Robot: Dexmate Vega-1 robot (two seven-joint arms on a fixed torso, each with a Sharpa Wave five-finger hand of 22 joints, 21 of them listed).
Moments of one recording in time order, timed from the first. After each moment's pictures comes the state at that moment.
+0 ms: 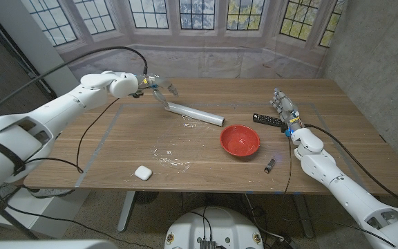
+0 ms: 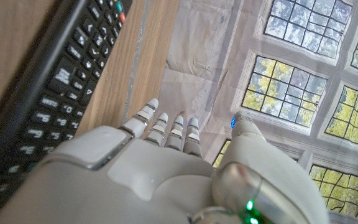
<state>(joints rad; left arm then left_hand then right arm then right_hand) 0.16 0.76 0.88 -1.12 0.73 -0.42 -0.20 0.96 -0.16 0.37 -0.14 0.22 0.58 -0.15 0.22 0.18 0.58 -0.17 0.23 0.18 0.53 -0.13 0.19 0.16 0.25 0.14 0.18 0.17 -0.85 -0.49 -0.33 -1.23 0.65 0.34 -0.03 0.47 0.15 0.28 -0.10 0.18 0.14 -0.08 0.19 0.18 0.09 -0.08 0.19 0.19 0.03 -0.04 0.20 0.19 0.17 -0.03 0.19 0.17</state>
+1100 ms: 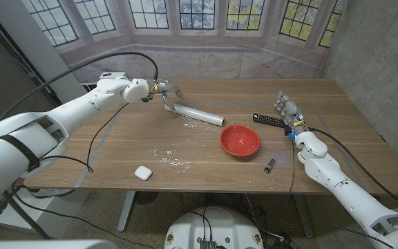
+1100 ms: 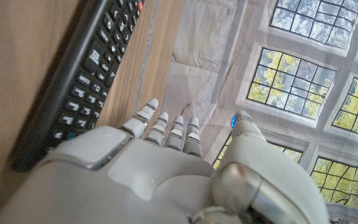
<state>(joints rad) 0.13 0.68 0.97 -1.04 0.78 -0.38 -0.12 0.96 -0.17 0.33 -0.14 0.22 0.64 -0.13 0.21 0.18 0.61 -0.16 0.21 0.18 0.55 -0.15 0.18 0.16 0.24 0.11 0.19 0.17 -0.89 -0.50 -0.31 -1.25 0.67 0.34 -0.05 0.47 0.15 0.28 -0.11 0.18 0.15 -0.08 0.19 0.18 0.09 -0.07 0.19 0.19 0.04 -0.04 0.20 0.19 0.17 -0.03 0.19 0.17</state>
